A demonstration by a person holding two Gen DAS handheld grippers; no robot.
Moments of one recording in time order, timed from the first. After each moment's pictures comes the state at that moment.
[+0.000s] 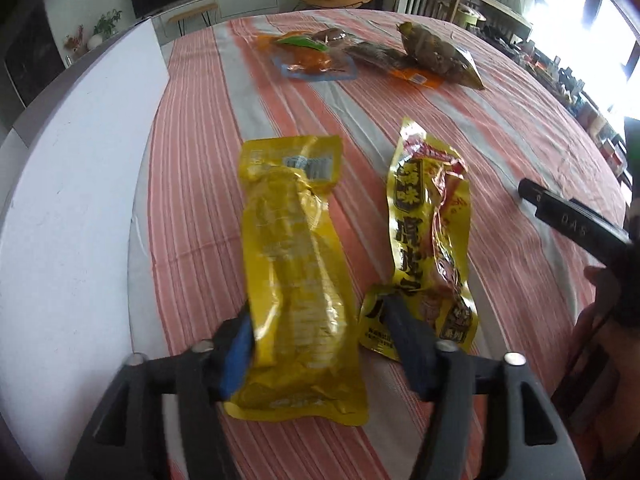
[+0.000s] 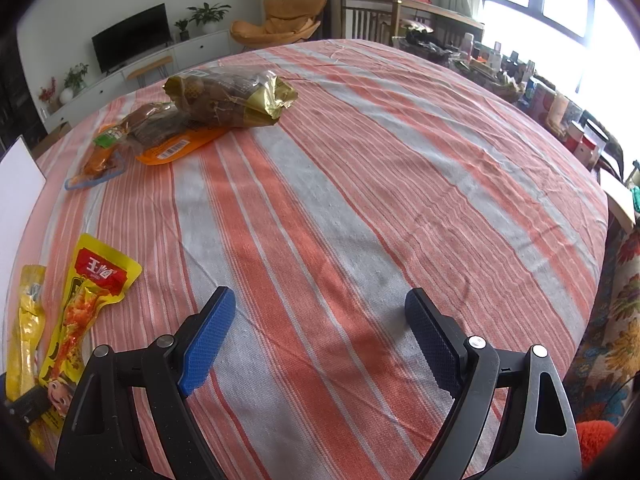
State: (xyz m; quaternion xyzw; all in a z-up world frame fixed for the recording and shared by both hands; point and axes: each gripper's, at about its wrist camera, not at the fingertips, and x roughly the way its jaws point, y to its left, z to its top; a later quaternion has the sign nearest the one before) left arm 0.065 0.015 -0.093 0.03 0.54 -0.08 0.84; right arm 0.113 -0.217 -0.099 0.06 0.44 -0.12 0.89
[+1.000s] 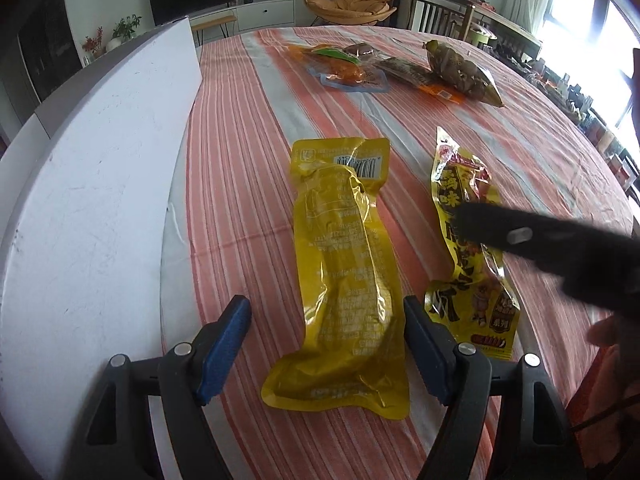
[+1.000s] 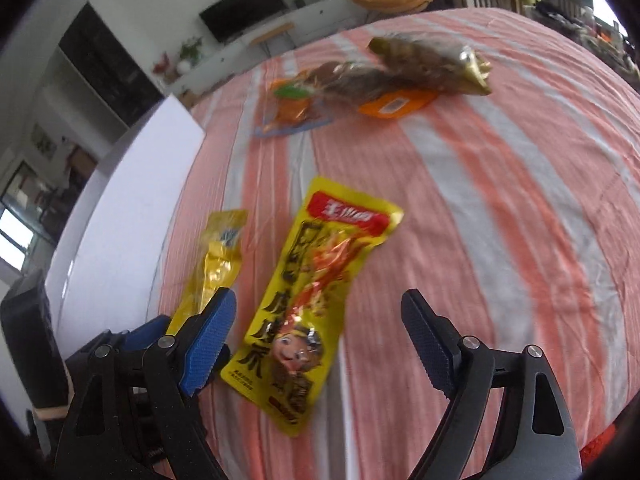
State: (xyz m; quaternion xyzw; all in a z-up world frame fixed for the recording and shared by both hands) left arm 0.055 0.046 -0.095 0.01 0.51 -0.06 0.86; right arm 0.115 -0.117 -0.081 0.13 0.50 0.13 0.84
